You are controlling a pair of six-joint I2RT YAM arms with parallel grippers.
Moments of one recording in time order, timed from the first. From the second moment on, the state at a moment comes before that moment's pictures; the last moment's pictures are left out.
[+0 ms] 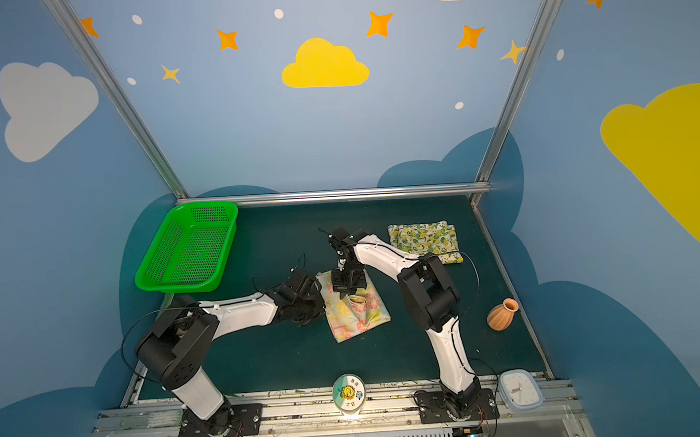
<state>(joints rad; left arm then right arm) -0.66 1.72 0.84 -0.15 0.17 -1.13 0.69 2.12 1.69 -1.05 -0.35 0.57</state>
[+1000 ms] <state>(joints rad) -0.66 1.72 0.84 -0.15 0.15 -1.13 0.68 2.14 1.68 -1.00 -0.34 0.70</state>
